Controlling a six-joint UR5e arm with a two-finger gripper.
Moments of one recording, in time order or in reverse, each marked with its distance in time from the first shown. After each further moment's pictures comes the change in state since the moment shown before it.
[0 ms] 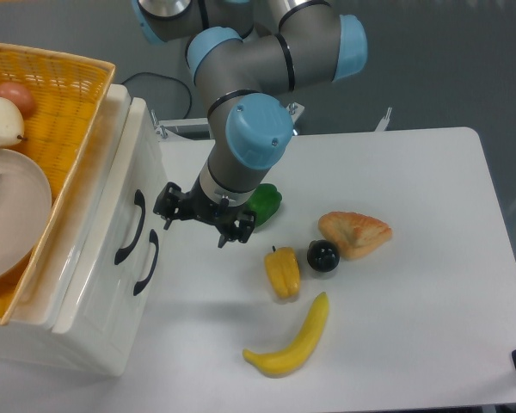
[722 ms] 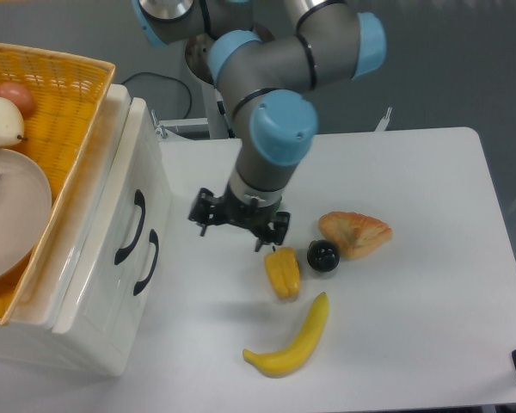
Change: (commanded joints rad) arm -0.012 -0.003 -0.015 0.087 0.149 0.000
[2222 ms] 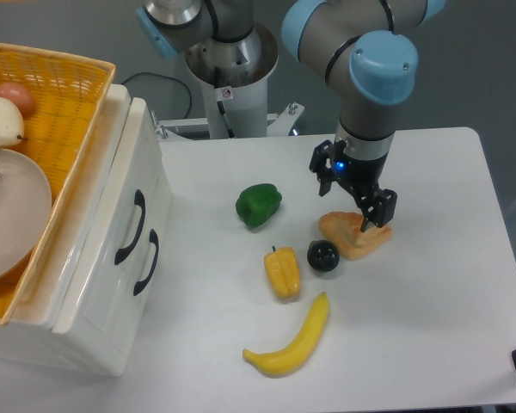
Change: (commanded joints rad) arm 0.270 0.060 -0.031 0.111 0.166 0.721
